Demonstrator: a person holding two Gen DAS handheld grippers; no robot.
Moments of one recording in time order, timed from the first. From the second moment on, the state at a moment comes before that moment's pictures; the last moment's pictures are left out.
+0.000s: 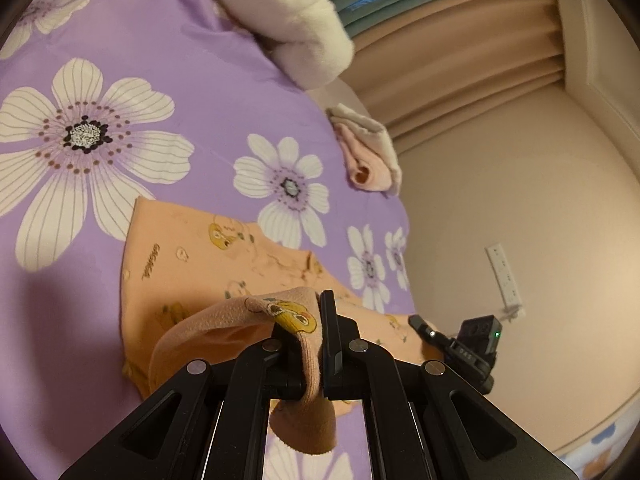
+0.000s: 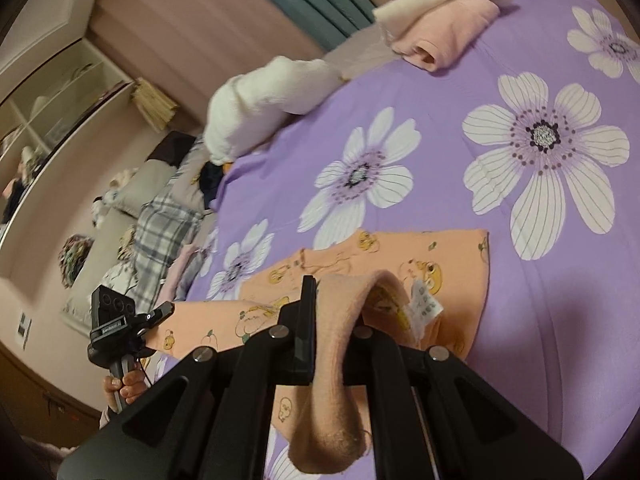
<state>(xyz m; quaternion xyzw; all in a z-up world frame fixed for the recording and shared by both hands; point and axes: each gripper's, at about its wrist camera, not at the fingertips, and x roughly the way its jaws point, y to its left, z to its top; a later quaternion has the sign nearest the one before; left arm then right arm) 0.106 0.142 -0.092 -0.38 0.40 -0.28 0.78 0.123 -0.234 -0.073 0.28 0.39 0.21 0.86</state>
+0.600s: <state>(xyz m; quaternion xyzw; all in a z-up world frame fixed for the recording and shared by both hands) 0.195 0.146 -0.169 -0.49 0.50 -0.19 0.69 0.201 -0.264 -0.151 0.42 0.52 0.15 0.73</state>
